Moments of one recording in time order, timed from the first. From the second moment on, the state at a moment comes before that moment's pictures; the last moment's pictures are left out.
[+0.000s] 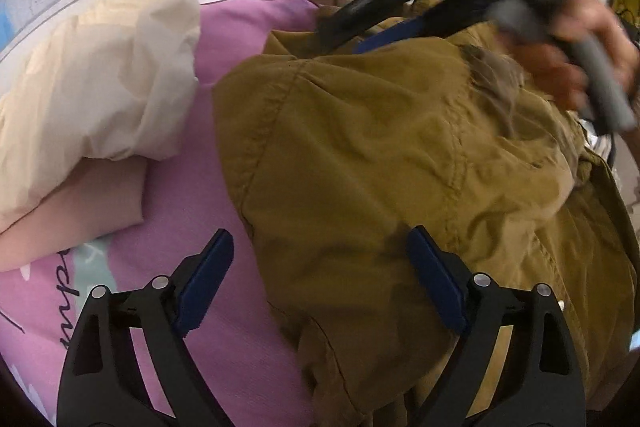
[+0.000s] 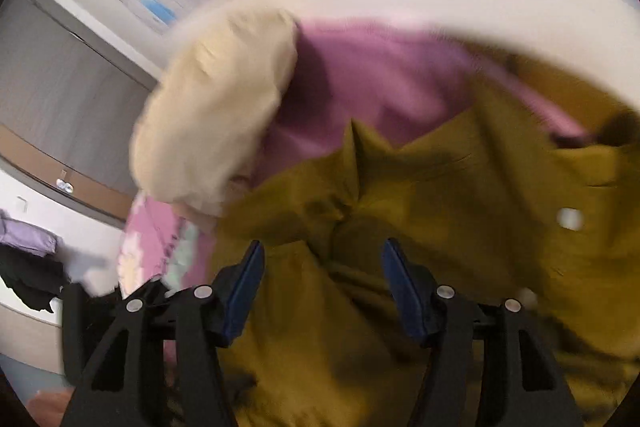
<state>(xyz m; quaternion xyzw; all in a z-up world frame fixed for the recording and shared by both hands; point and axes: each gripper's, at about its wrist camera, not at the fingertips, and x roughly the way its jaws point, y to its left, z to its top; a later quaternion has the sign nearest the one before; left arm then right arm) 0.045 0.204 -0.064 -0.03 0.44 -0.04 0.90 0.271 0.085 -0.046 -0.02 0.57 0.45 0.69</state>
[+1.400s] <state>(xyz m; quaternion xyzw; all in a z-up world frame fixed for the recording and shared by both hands) 0.095 0.183 -0.047 0.06 0.45 -0.01 0.89 0.205 -0.160 -0.072 -0.03 0.46 0.27 0.84</state>
